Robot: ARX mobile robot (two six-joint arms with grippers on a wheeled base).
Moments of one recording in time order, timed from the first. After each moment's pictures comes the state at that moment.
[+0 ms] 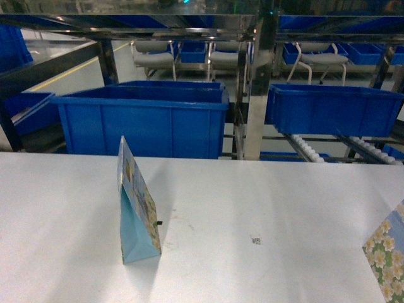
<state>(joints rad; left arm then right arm) 0.00 0.43 0.07 0.36 0.00 -0.01 0.00 0.00 0.01 -0.01 0.00 -0.01</state>
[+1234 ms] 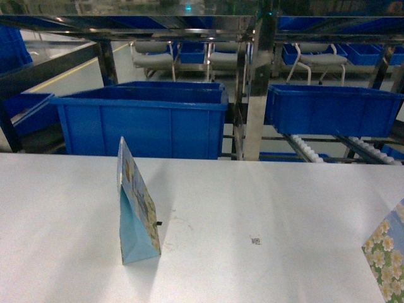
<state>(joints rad) 0.00 0.01 0.02 -0.01 0.00 -0.01 0.00 0.00 0.01 -0.01 0.00 -0.01</state>
